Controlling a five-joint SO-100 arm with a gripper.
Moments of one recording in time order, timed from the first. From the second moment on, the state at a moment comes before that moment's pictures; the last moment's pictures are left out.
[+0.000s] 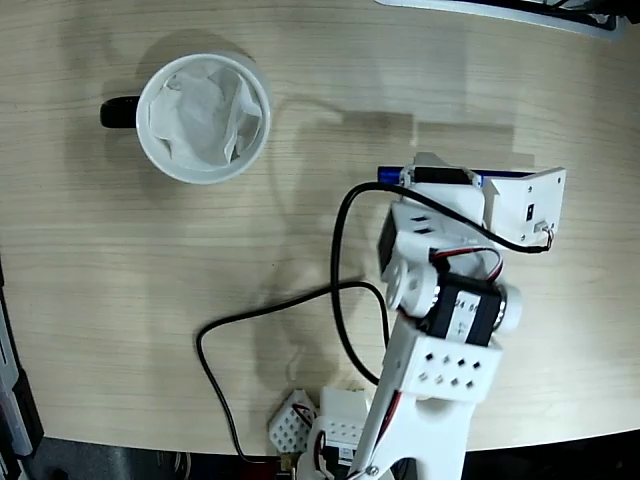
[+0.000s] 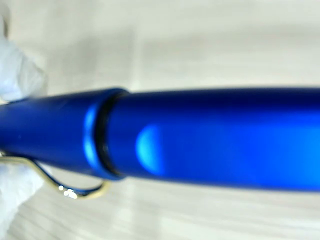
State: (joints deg) arm 9.7 70.2 81.1 72.0 -15.0
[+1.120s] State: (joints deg) arm -9.5 106.3 93.8 44.0 23.8
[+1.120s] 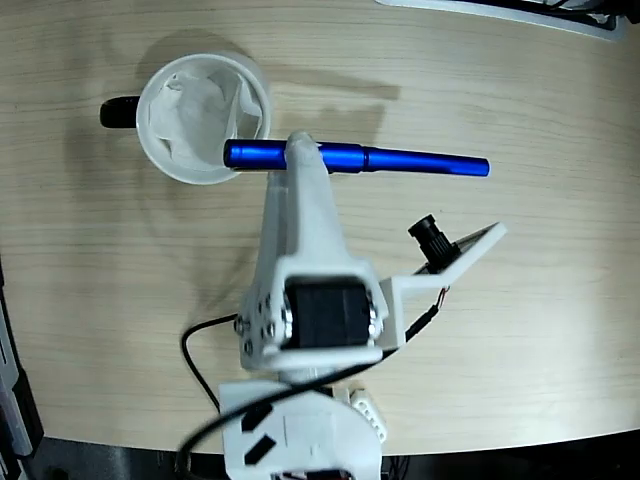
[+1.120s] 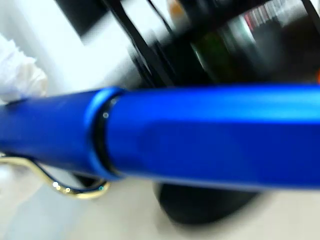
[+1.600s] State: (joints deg) arm -20.8 123.0 112.4 15.6 49.0
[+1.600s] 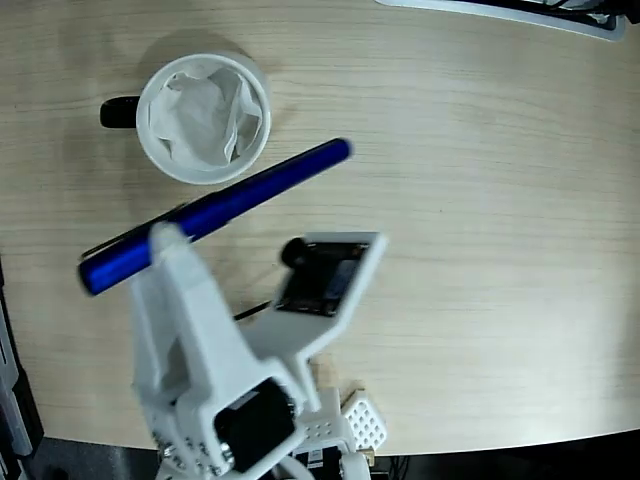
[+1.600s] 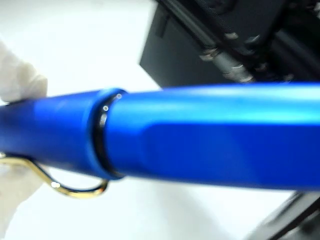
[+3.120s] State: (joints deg) arm -28.2 115.7 134.6 -7.6 61.6
